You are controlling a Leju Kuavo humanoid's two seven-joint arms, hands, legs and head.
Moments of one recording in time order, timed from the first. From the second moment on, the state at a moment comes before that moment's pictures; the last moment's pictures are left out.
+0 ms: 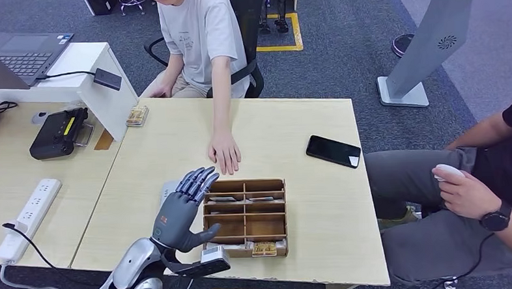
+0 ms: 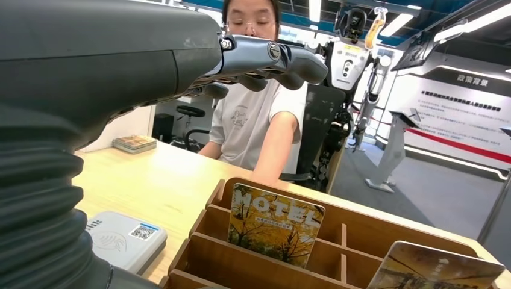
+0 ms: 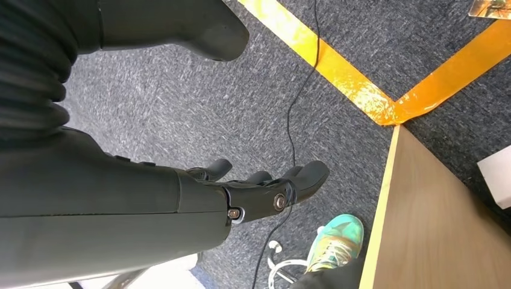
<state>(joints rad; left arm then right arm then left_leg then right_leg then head) -0.19 0.18 -0.61 -1.46 -0.87 0.40 -0.12 -0.01 0.09 0.05 -0.26 0.91 -0.33 -0.05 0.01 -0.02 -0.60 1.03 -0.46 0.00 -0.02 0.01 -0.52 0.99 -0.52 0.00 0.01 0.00</state>
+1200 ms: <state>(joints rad) -0.23 0.15 -0.60 -1.41 -0.87 0.37 -0.11 -0.01 0.09 0.08 -0.27 0.91 -0.32 -0.04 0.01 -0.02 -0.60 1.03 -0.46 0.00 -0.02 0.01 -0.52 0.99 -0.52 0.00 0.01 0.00</state>
